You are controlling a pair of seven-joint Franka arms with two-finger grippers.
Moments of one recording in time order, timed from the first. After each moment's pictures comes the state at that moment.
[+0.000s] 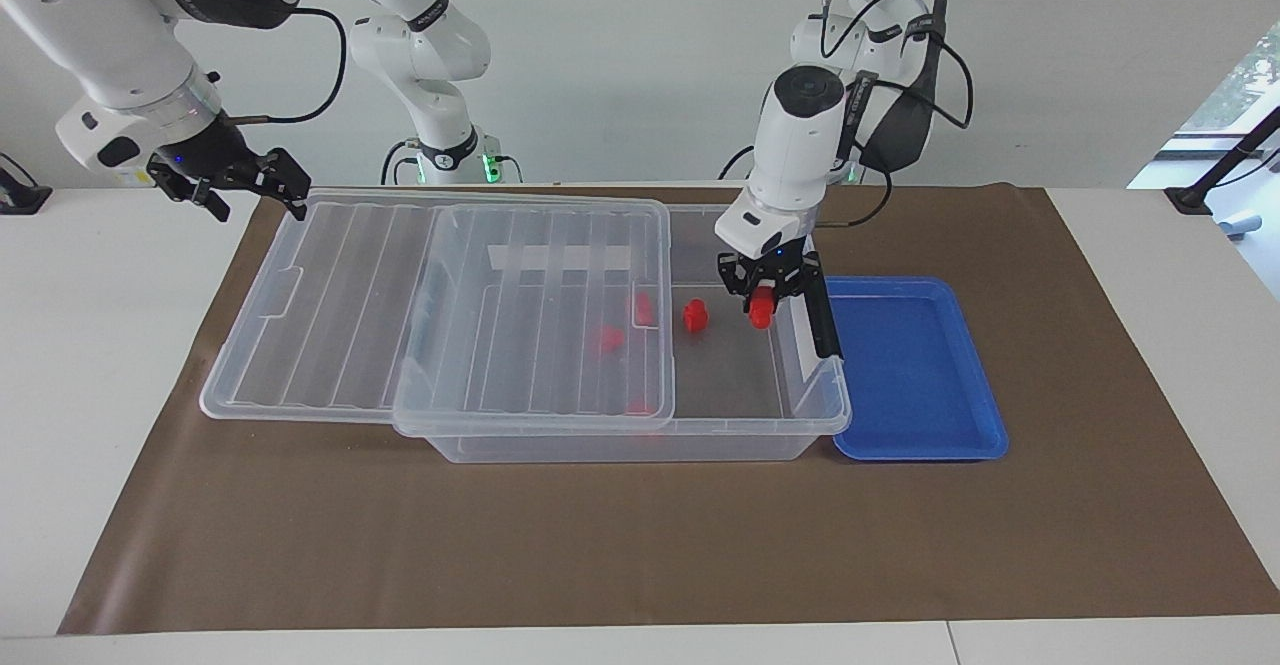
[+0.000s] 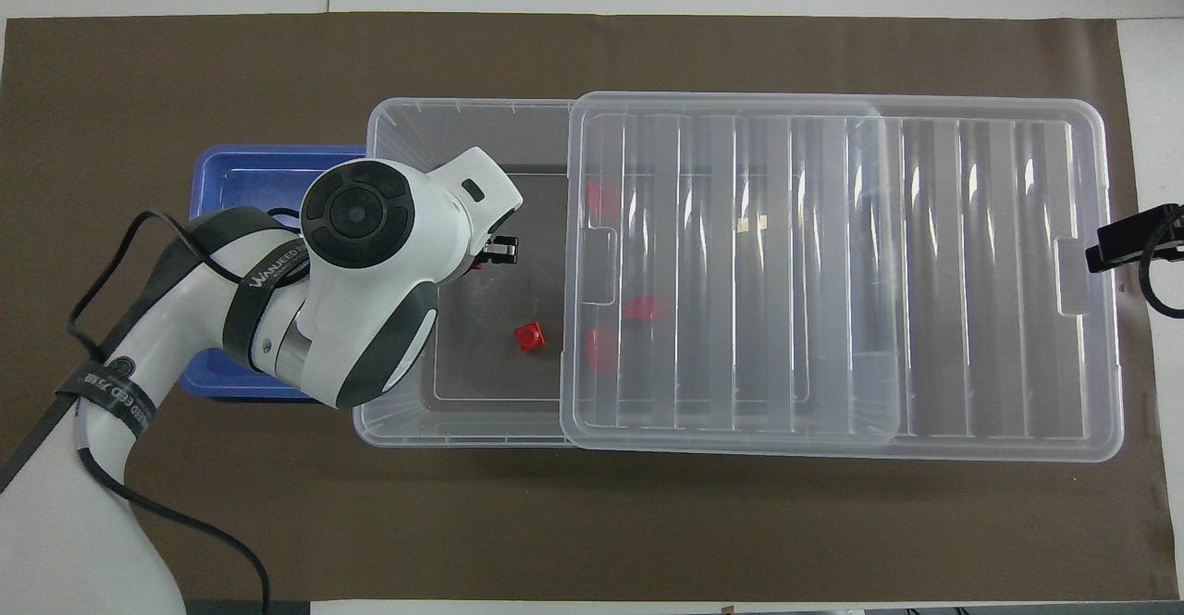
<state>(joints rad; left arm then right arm) -0.49 0.06 -0.05 -1.89 0.06 2.00 -0.41 -0.09 0.01 -0.04 -1.59 -0.01 1.47 -0.12</state>
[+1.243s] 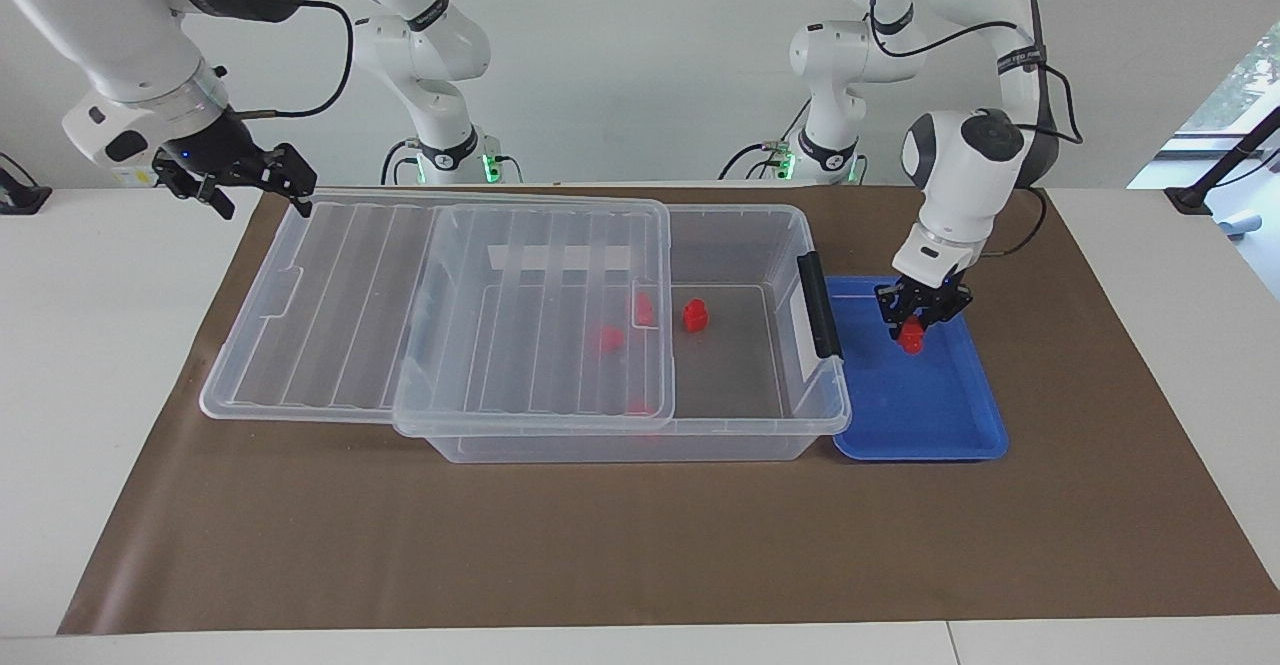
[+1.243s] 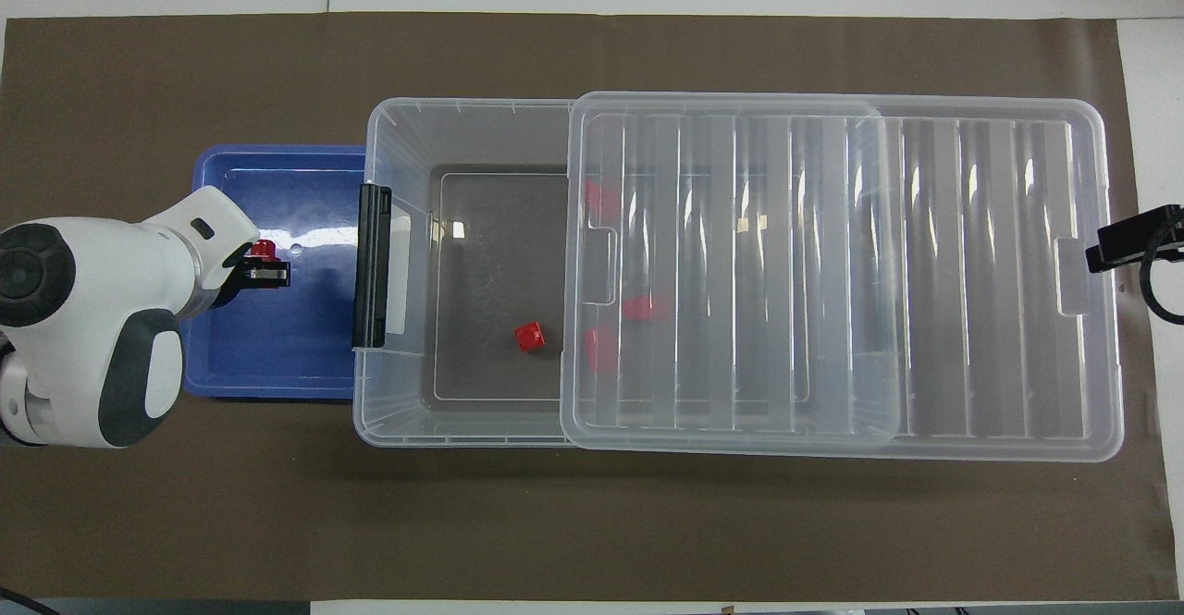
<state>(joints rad) -0.10 0.02 -0.02 -2.30 0.06 2.48 -0.06 -0.09 0.00 -0.03 -1.59 -0.01 1.47 -0.12</state>
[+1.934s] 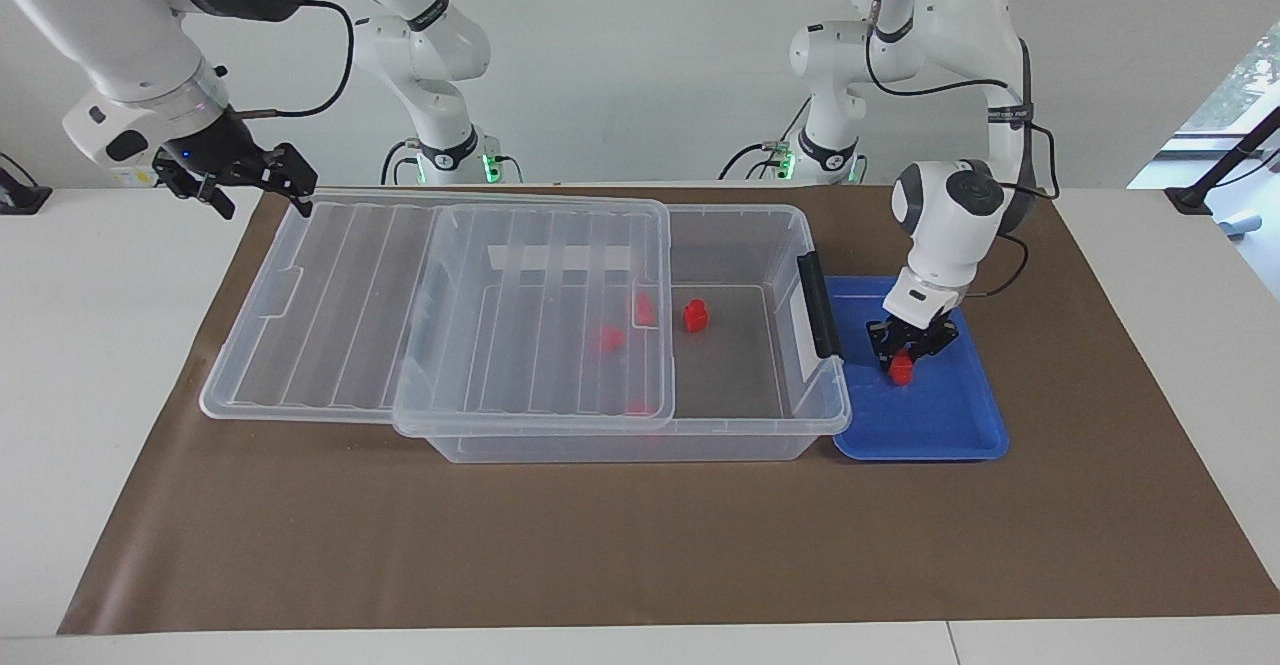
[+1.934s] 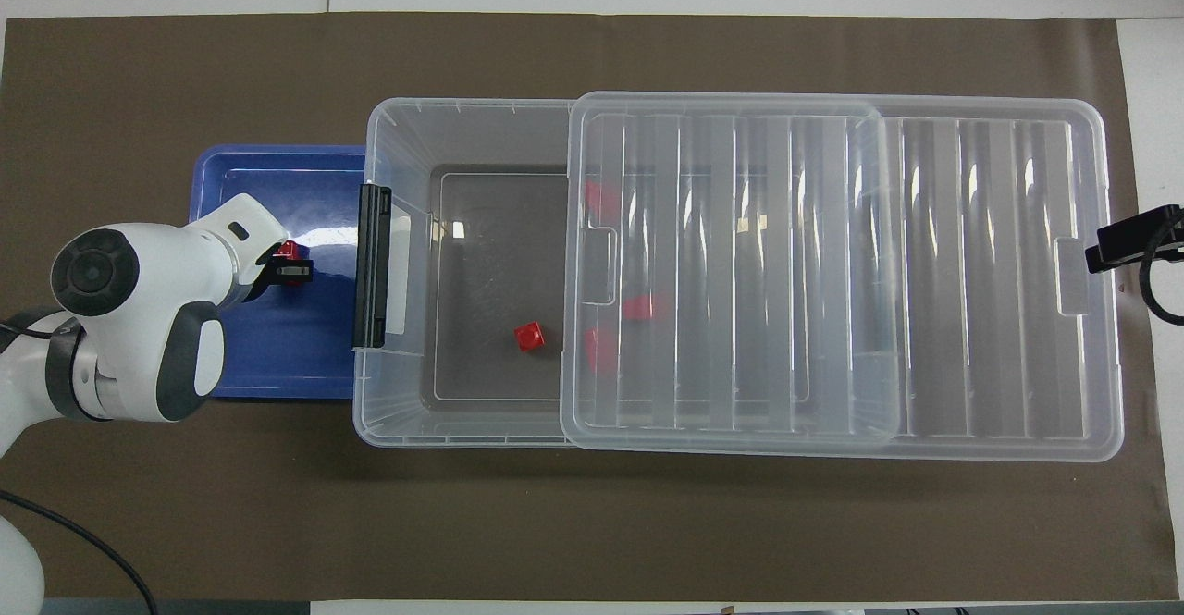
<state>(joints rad) -0.08 0.14 -0.02 -2.30 0.06 2.60 -0.06 -0.08 0.00 -0.03 -1.59 -0.01 1.47 -0.12</state>
